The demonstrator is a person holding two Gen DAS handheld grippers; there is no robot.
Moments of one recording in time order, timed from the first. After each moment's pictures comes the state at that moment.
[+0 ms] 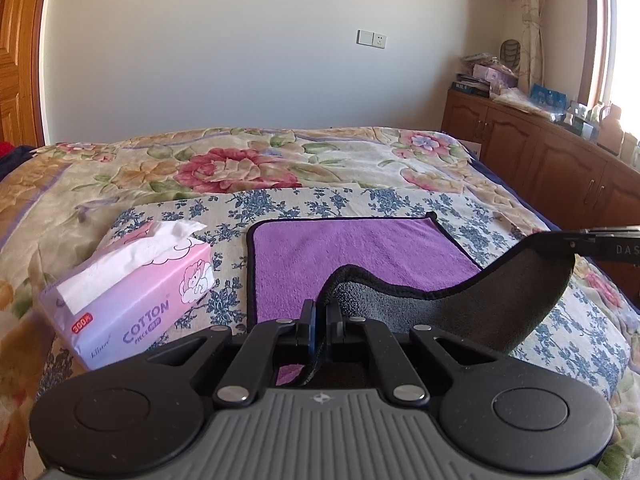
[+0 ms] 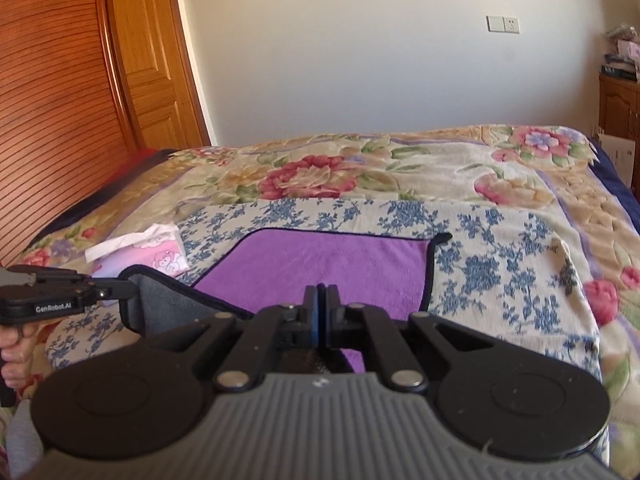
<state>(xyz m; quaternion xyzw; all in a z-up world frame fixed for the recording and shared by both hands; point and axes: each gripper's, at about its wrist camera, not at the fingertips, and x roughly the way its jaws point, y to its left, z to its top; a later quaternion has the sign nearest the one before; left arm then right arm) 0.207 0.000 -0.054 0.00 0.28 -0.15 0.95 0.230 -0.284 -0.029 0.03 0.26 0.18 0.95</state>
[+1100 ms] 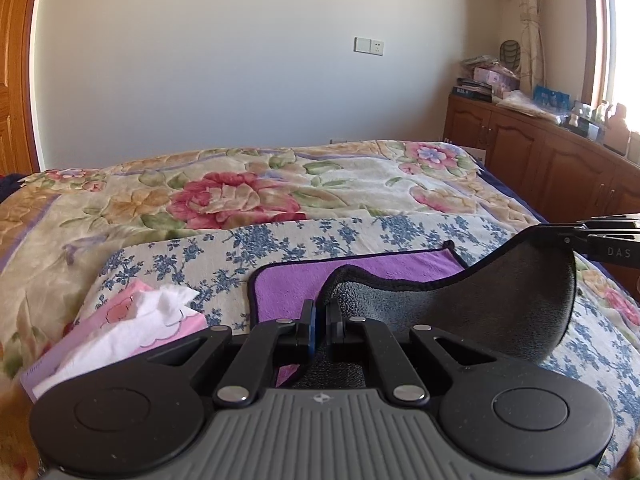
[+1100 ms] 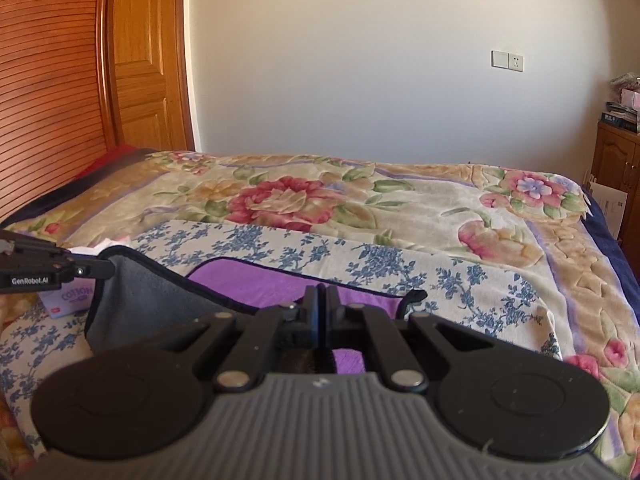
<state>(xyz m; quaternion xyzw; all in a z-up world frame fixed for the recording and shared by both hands) 0.267 -0.010 -0.043 0.01 0.27 -0.15 0.95 0.280 -0.285 -0.022 -0.03 0.23 0.16 0.96</state>
